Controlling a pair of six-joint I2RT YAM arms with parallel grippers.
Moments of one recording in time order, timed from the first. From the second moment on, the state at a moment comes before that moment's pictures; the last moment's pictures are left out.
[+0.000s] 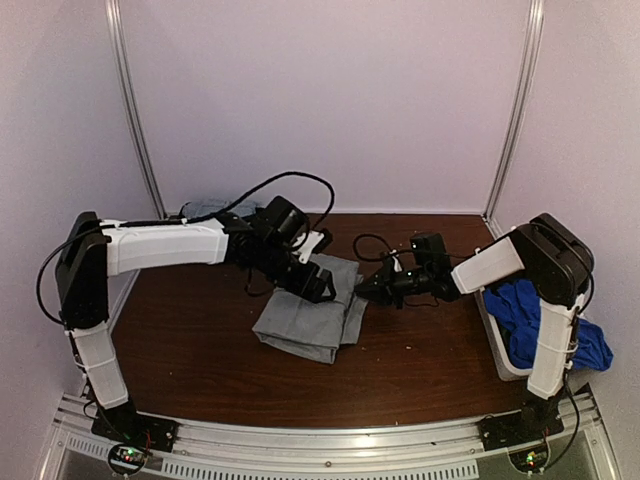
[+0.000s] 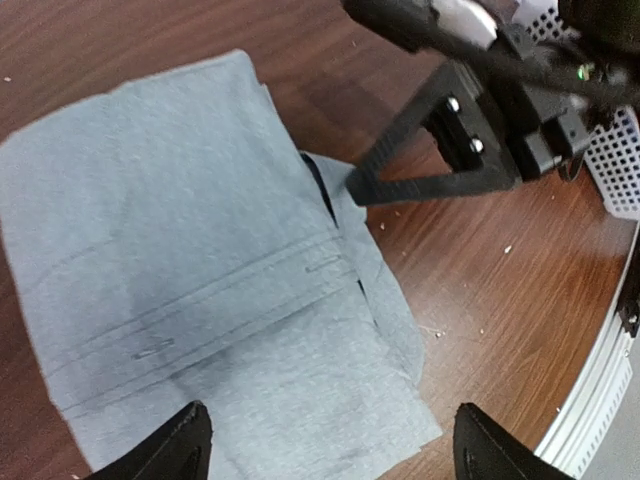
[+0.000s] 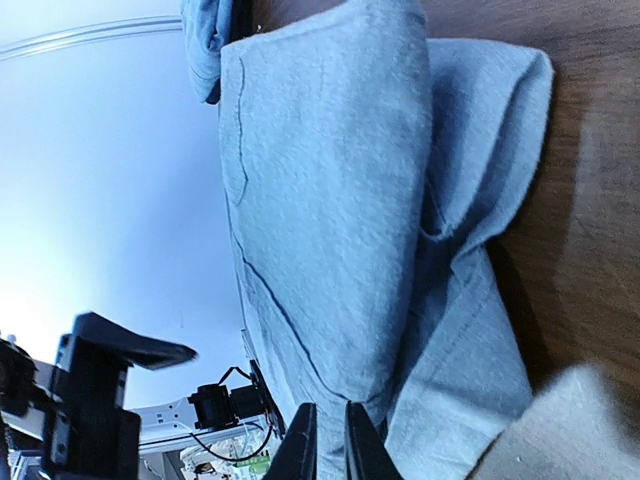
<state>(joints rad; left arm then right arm) -0.83 1.85 1.44 -0.50 0.19 -0.25 0.49 1.95 0.95 0.42 -0.77 1.12</state>
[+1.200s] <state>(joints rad) -0.93 2.24 1.83 -0.73 0.00 -0.31 0.50 2.15 0.92 0.77 -0.77 1.37</state>
